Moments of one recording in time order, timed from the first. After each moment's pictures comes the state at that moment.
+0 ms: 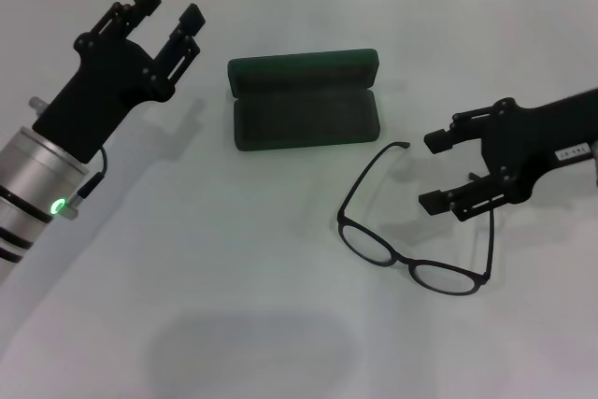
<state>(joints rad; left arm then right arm) -0.38 -2.09 1.32 0.18 0.51 1.46 -0.55 0.62 1.84 -1.50 -0.95 -1.64 -1.43 1.73</state>
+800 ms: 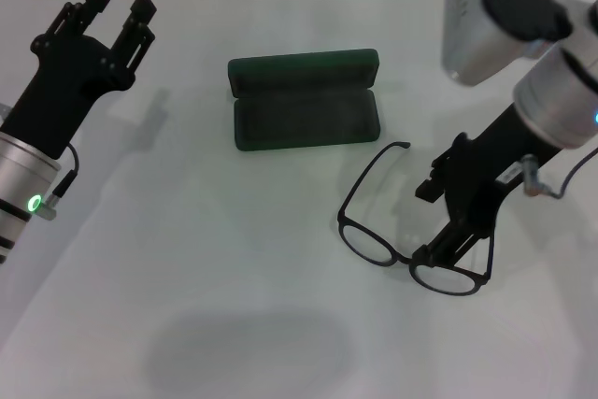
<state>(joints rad) -0.36 -2.09 1.32 0.17 0.39 1.44 -0.54 0.86 2.03 -1.51 -1.23 -2.30 -1.70 2.24</state>
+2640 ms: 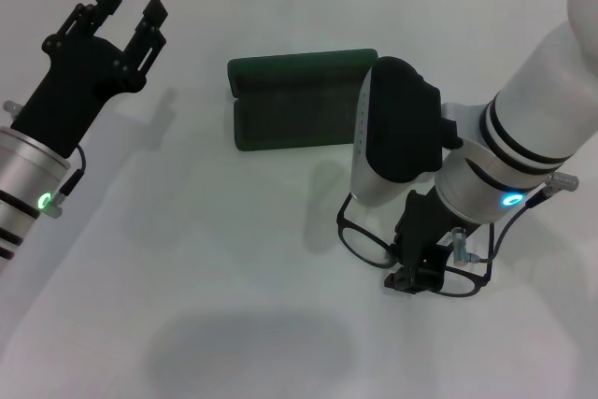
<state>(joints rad) -0.38 -2.10 1.33 0.16 0.40 1.41 -0.51 0.87 2.03 -1.96 -1.16 -2.29 -1.37 2.38</state>
